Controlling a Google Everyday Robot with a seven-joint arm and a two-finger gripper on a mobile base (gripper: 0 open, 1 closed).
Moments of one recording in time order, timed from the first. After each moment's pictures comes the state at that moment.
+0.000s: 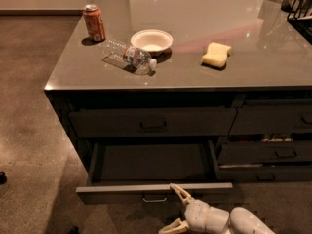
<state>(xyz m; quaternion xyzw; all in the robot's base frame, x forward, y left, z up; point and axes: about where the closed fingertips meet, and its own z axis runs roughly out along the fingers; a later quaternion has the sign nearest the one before) 0.427 -0.063 0.431 -0.45 0.64 0.31 0.54</state>
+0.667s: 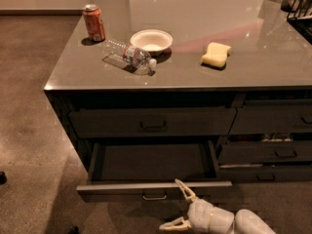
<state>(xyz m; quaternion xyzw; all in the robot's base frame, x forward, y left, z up) 0.420 -0.065 0.457 -0.46 0.61 0.30 0.57</state>
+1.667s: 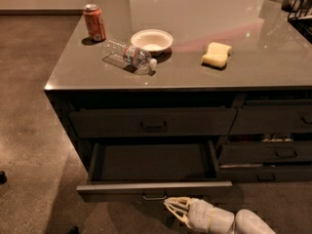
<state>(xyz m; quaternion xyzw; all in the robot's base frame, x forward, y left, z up) 0.415 -0.067 0.457 -0.48 0.60 0.28 0.58</state>
